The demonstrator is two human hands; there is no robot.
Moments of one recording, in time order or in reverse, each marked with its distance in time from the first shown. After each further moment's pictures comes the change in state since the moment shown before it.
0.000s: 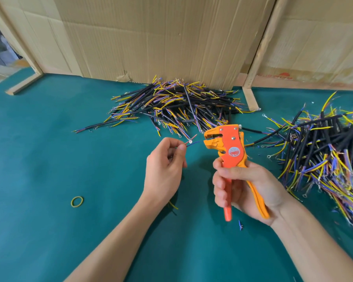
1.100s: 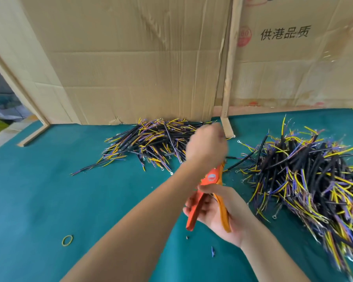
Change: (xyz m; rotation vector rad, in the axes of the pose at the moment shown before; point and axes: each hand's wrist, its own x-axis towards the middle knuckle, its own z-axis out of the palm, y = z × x) left_hand 0.089 0.103 0.132 0.704 -0.251 0.194; right_hand 0.002 -0.001 -0.012 0.268 0.175 -0.068
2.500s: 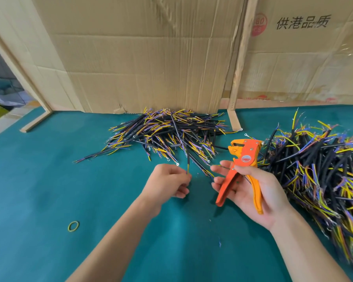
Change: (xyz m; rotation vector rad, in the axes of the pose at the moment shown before) left_hand -0.104 -0.096 -0.034 -0.729 -0.219 -0.537; right_hand -0.008 -0.035 -0.028 0.017 -0.045 -0.148
